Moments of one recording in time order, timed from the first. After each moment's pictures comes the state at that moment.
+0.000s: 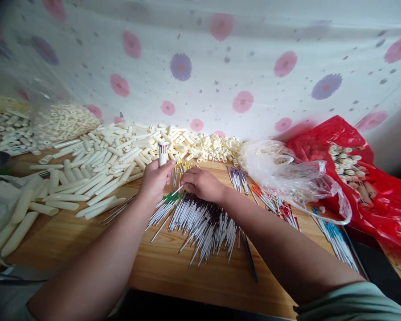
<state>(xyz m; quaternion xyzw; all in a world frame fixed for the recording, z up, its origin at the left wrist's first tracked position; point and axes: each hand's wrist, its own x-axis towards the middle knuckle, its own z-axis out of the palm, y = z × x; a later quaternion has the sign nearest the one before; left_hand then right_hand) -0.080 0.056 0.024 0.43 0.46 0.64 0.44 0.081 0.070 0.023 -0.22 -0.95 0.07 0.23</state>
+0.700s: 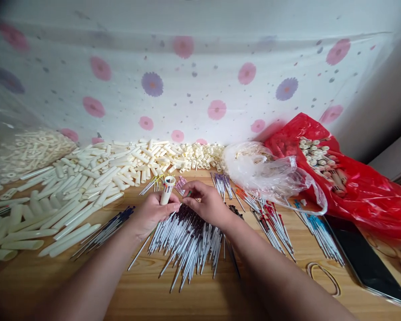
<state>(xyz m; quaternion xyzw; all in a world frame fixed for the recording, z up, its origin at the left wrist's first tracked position) -0.052 0.027 0.023 0.59 0.39 0.39 0.59 0.130 0.023 0.019 -0.35 -0.72 0.34 0.49</state>
